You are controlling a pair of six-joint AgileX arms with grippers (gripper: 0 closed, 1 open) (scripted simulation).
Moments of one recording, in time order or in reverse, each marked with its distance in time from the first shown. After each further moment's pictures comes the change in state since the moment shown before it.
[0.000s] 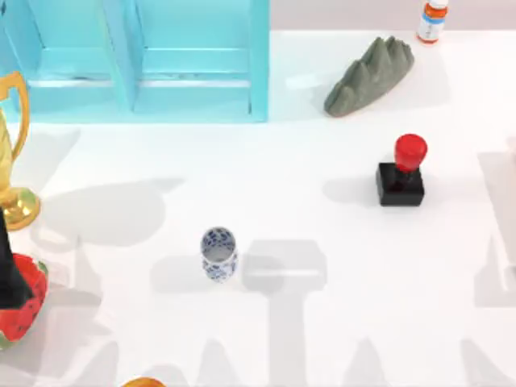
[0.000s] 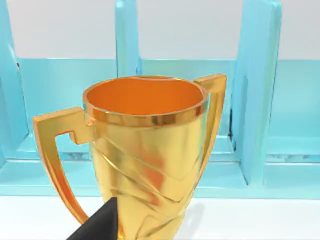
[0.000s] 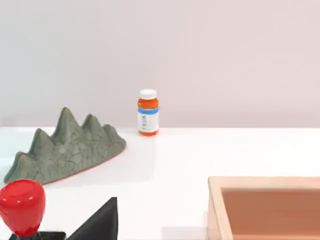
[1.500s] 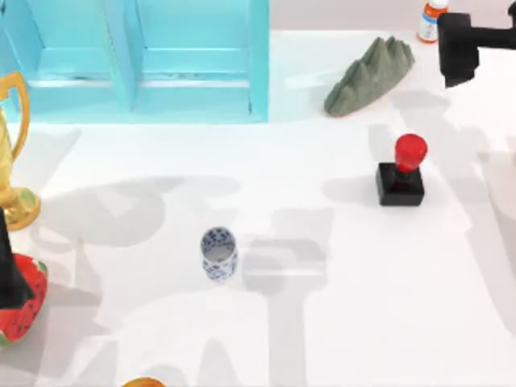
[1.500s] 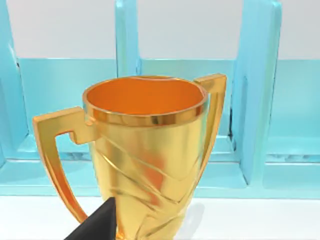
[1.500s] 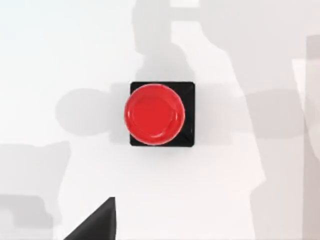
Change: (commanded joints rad) left arm 0.000 0.000 0.000 0.000 0.000 0.000; right arm 0.241 1.744 1.677 -1.113 0.003 0.264
